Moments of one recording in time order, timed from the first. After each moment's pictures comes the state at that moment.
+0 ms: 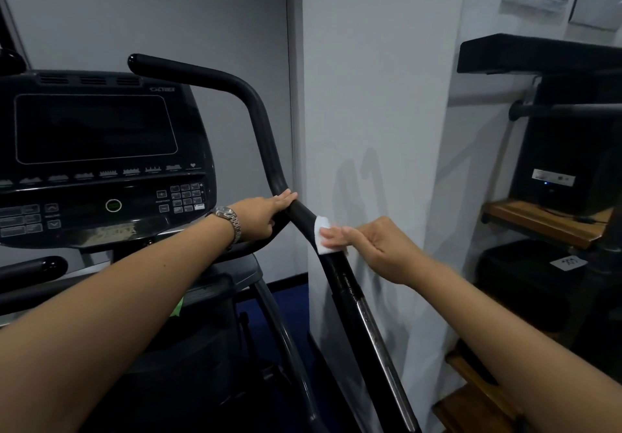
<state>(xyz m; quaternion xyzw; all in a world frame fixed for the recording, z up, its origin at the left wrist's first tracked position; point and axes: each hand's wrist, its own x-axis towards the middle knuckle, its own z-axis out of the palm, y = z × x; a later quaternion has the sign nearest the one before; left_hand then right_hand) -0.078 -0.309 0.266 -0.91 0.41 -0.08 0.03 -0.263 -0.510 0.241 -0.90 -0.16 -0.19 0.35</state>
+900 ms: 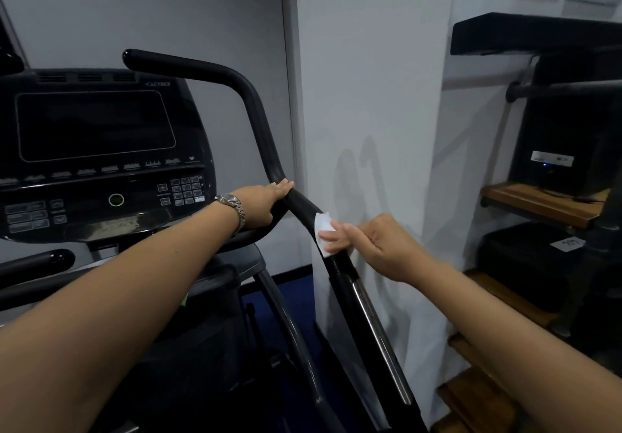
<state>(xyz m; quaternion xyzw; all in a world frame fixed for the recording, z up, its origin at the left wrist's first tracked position) -0.095 -0.315 0.272 -0.92 0.39 -0.09 0.04 -0.272 -0.508 0.223 -0.91 -0.13 -0.23 0.33</state>
